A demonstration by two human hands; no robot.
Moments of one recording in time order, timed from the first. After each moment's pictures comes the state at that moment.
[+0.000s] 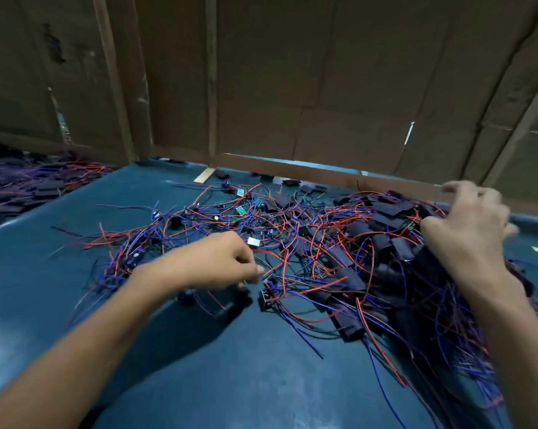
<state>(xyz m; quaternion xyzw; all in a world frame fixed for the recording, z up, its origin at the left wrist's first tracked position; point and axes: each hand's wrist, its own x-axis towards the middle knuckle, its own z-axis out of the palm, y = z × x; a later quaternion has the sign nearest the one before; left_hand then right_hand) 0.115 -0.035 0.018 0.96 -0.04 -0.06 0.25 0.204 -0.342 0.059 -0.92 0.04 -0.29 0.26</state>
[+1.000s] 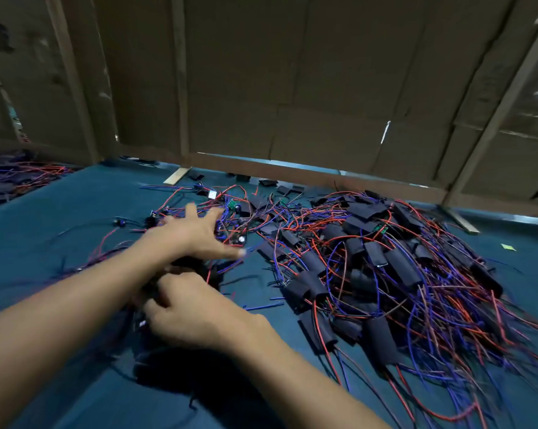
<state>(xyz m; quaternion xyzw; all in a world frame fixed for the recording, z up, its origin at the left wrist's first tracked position) 0.203 -0.023 0.004 0.98 0.16 -0.10 0.09 0.132 -0.125 -0.025 -0.84 -0.46 0.06 0.26</state>
